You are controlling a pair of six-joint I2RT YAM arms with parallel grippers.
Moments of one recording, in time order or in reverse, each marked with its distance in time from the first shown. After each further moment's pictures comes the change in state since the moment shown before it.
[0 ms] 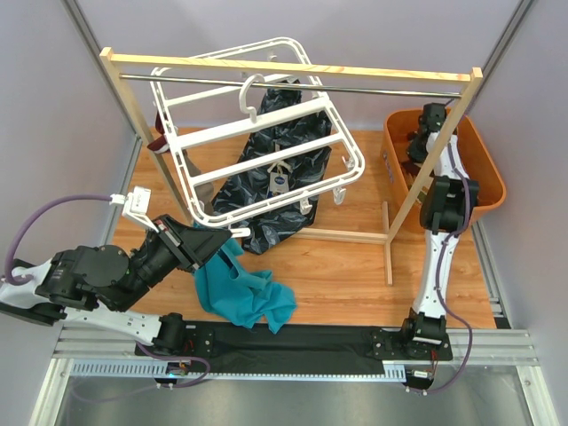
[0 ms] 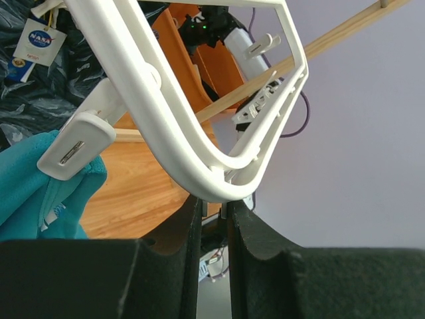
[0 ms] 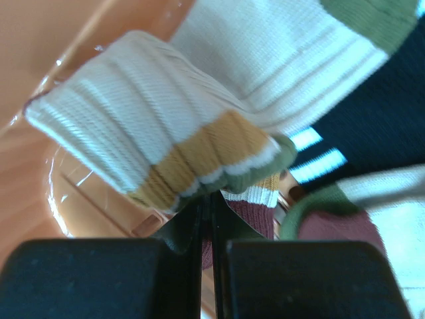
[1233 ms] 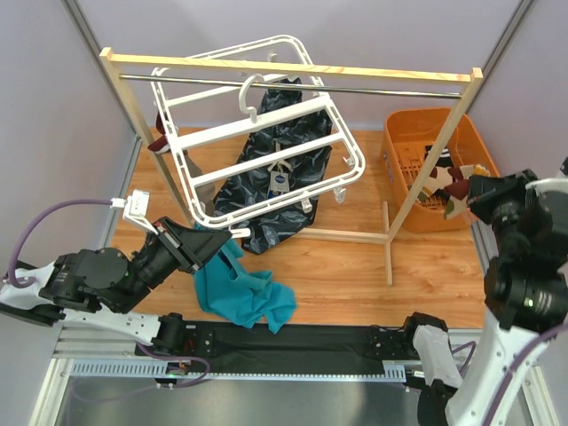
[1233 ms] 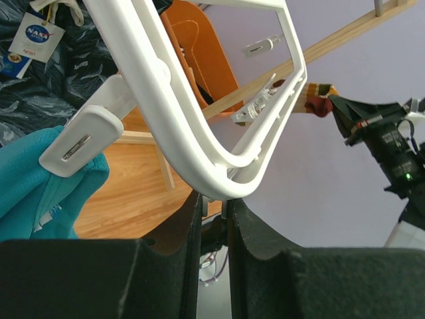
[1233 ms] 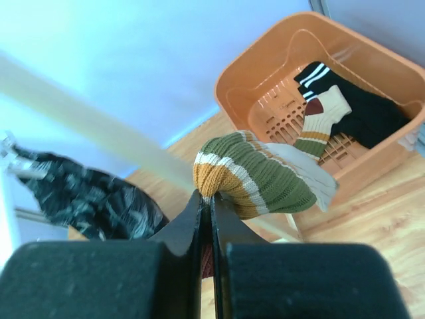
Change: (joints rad) left arm 0.000 -0.041 -0.064 0.058 -0.007 -0.004; right arm -0.170 -1.703 -0.861 -0.061 -0.294 0.138
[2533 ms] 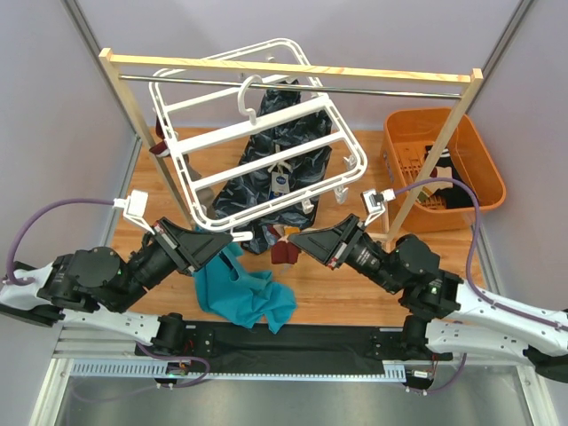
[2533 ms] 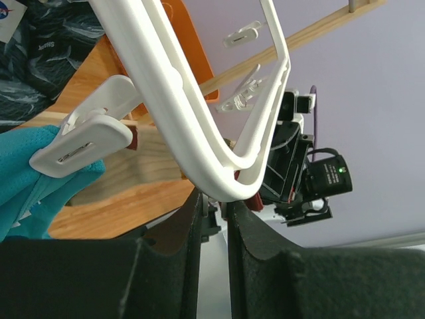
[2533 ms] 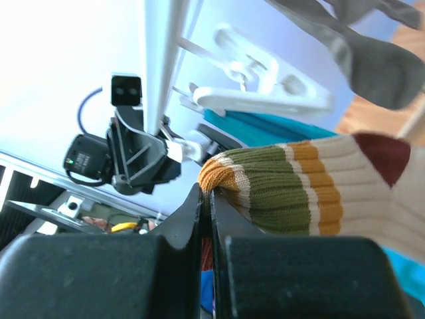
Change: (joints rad) left arm 0.001 -0.025 -0.018 0.042 0.066 -0.042; right arm 1.543 -0.089 -0.727 1.012 0.315 0.505
